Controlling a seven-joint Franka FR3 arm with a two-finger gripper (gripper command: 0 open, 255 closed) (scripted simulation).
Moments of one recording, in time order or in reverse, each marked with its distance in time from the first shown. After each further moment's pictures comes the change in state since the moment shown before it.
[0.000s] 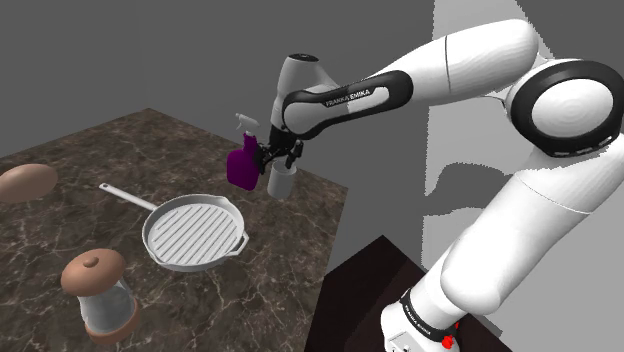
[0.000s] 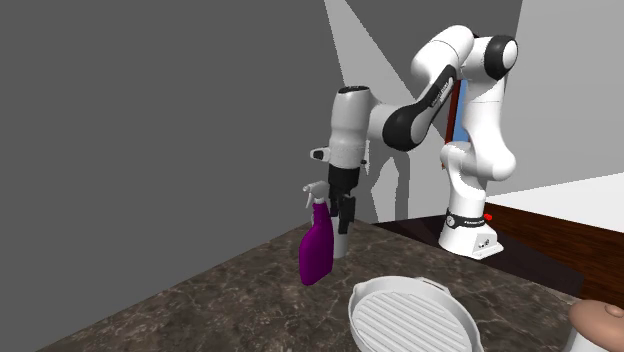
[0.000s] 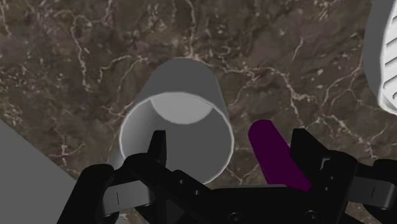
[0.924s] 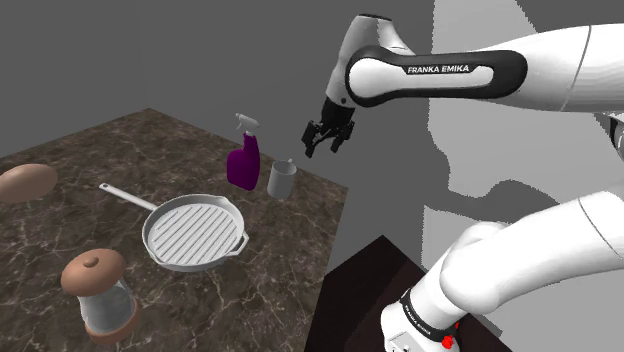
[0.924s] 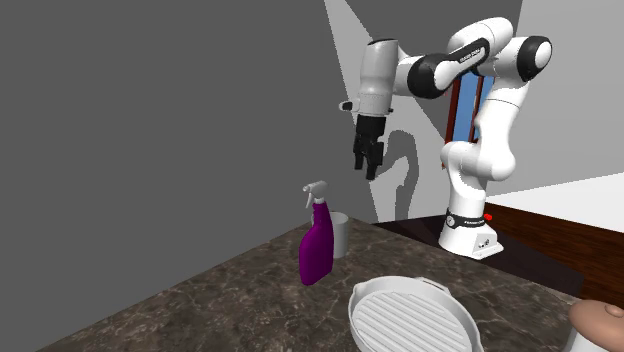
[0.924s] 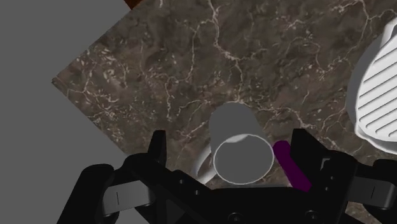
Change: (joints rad) arm -0.023 -0.443 -0.082 -0.171 0.081 -0.262 -0.175
